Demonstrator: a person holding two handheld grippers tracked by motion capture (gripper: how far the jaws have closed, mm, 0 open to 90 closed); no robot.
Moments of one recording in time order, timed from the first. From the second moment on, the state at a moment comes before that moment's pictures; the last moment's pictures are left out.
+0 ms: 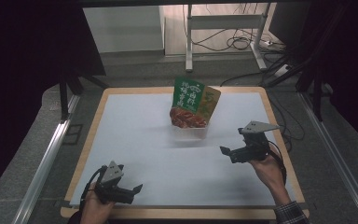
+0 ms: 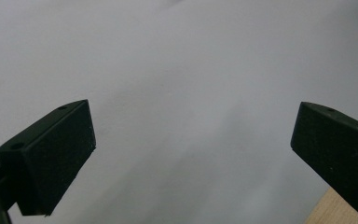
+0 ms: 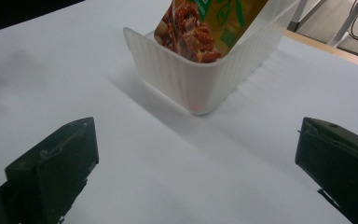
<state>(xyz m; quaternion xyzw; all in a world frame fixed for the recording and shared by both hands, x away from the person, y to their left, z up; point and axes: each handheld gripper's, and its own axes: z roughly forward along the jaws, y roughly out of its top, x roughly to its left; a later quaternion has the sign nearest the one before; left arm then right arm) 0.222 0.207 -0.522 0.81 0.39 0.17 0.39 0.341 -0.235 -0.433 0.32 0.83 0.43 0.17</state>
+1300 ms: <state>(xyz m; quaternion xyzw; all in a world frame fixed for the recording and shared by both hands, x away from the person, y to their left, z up) 0.224 0.203 -0.523 0.82 0.39 0.17 0.38 0.293 -0.277 -0.463 0.36 0.81 0.43 0.19</state>
